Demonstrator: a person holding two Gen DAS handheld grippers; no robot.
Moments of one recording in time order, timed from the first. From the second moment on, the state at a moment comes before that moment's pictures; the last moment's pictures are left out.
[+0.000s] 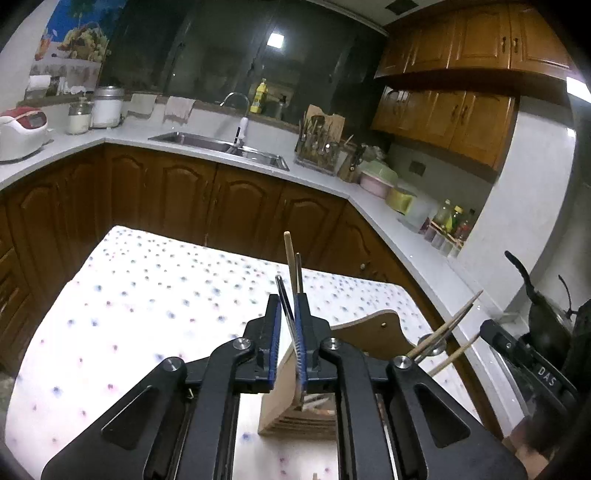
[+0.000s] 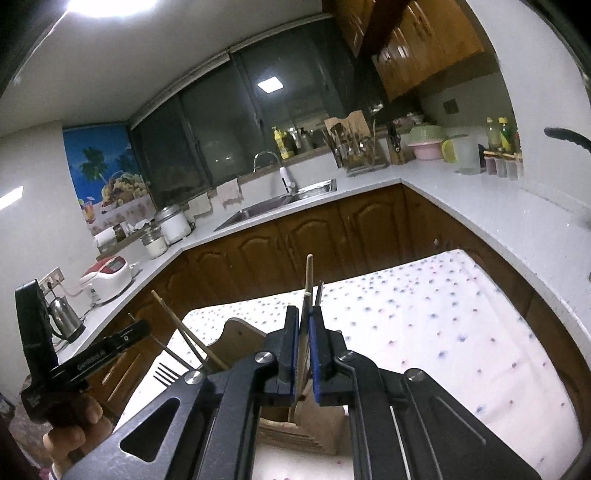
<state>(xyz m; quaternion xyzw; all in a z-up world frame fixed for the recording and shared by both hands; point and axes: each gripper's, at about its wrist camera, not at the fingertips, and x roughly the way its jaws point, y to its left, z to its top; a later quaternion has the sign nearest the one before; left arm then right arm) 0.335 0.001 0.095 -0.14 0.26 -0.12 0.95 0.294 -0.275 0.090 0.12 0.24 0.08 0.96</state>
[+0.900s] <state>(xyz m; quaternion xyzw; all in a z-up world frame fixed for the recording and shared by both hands) 0.232 0.029 0.029 -0.16 0.33 -0.08 0.93 0.203 -0.315 0.044 0.17 0.27 0.06 0.95</state>
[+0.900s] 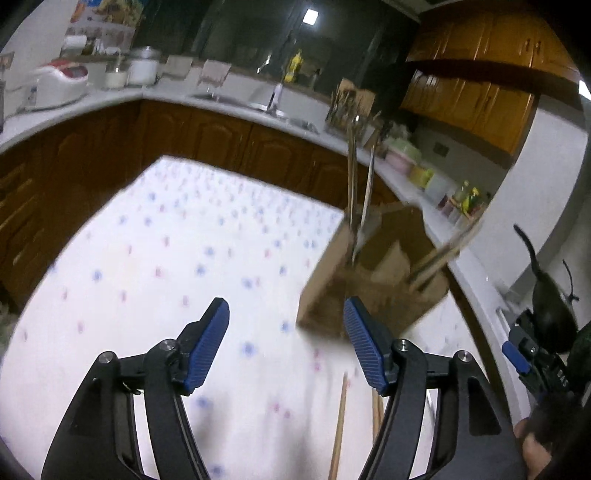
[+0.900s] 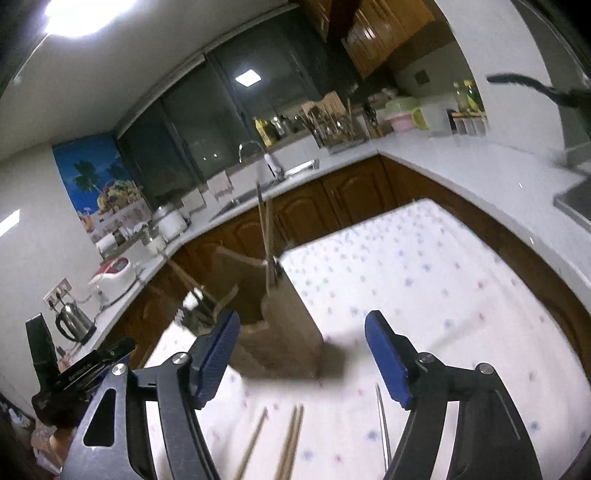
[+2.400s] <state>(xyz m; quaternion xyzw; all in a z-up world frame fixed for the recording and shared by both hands) 0.184 -0.068 -0.068 0.01 0.46 -0.12 0.88 0.171 -0.307 -0.067 0.07 0.45 0.01 0.89</state>
